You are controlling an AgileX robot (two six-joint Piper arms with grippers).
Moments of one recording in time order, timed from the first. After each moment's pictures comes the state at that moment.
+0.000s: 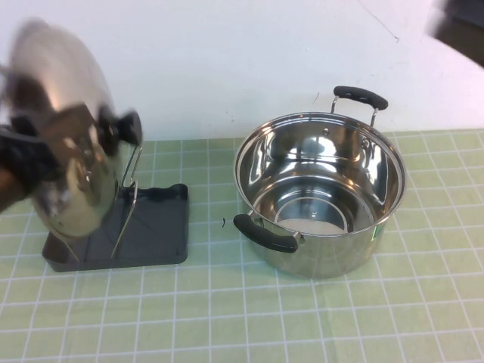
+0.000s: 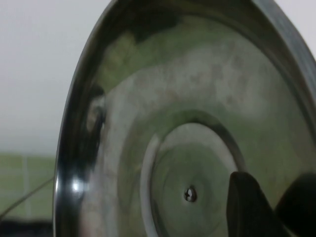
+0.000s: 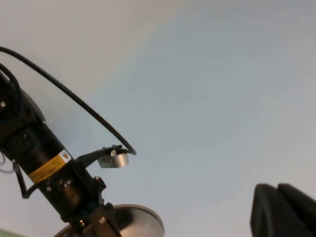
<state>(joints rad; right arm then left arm) 0.86 0.86 -1.01 -1.53 -0.34 0.82 -0.06 0.97 -0.71 1.48 -0.42 -1.97</state>
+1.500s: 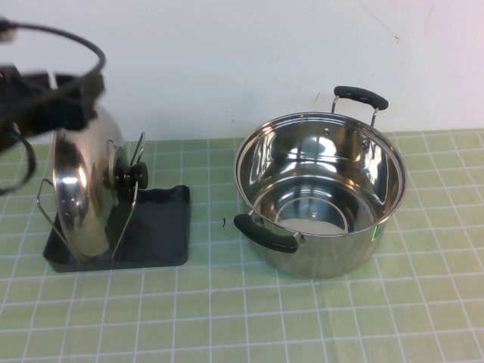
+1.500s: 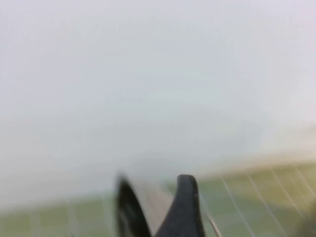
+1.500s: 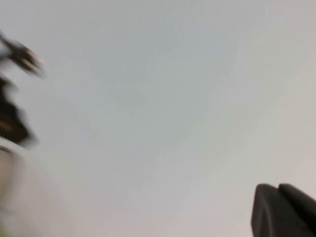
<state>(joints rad) 0.86 0.65 -0.78 -1.73 0.17 0.98 -0.06 1.27 -0.94 1.50 -0.26 -1.62</state>
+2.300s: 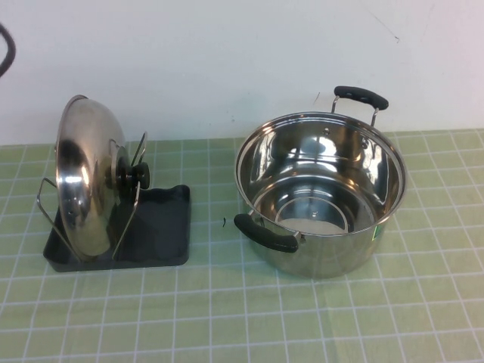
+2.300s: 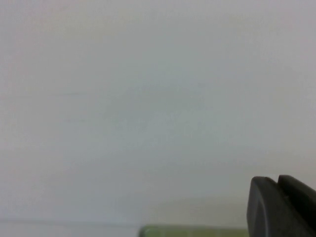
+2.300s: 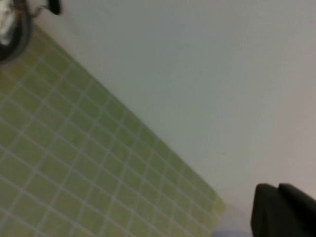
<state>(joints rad) 0.86 0.77 -1.18 -0.90 1.31 -0.05 -0.06 1.09 -0.95 1.40 0.26 -1.34</state>
